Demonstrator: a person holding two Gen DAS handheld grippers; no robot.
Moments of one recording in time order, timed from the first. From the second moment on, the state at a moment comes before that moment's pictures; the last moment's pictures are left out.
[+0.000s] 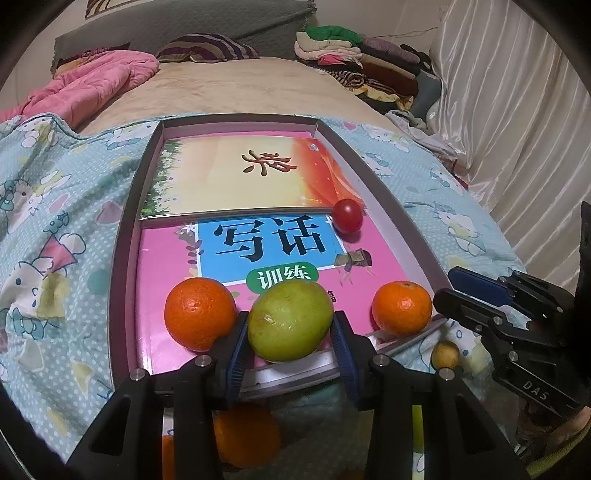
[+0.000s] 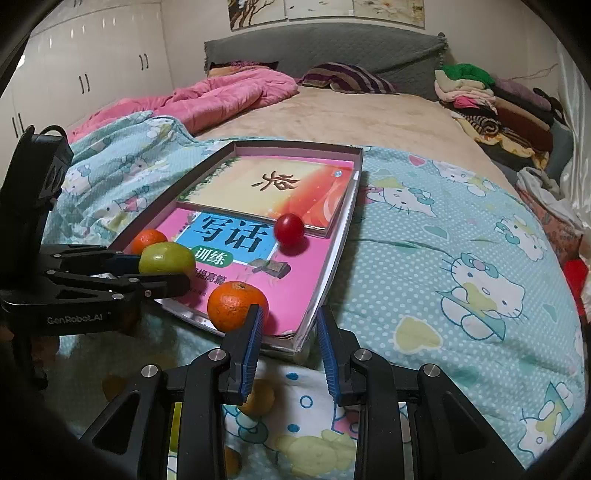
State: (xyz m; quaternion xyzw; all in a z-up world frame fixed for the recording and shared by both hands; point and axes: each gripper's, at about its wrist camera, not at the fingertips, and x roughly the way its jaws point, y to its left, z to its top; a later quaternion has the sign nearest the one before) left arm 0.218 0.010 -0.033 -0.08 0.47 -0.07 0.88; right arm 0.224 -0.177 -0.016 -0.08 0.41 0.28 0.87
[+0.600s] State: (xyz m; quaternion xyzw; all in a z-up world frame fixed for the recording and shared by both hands) left arm 0.214 0.005 -0.028 -0.08 0.46 -0.07 0.88; right arm 0.226 -0.182 -0.016 -0.06 0.40 0.28 0.87
